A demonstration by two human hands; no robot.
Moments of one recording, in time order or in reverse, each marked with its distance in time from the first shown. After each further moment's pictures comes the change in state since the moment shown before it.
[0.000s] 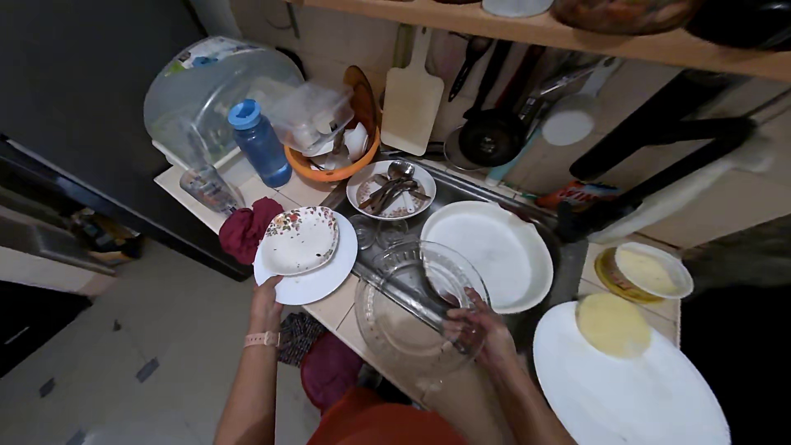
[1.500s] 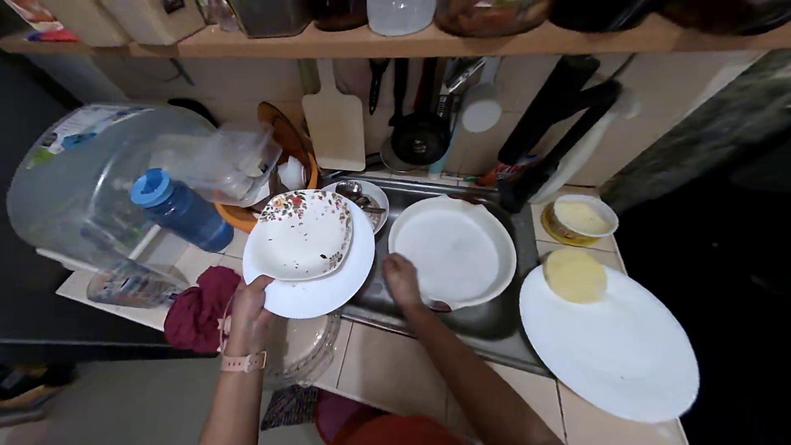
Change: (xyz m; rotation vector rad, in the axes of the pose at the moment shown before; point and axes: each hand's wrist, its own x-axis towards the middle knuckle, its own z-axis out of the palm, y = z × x) left_hand 0.013 0.070 0.123 0.216 -0.456 0.055; right_hand 0.083 -0.048 0.121 -0.530 0.192 -0.236
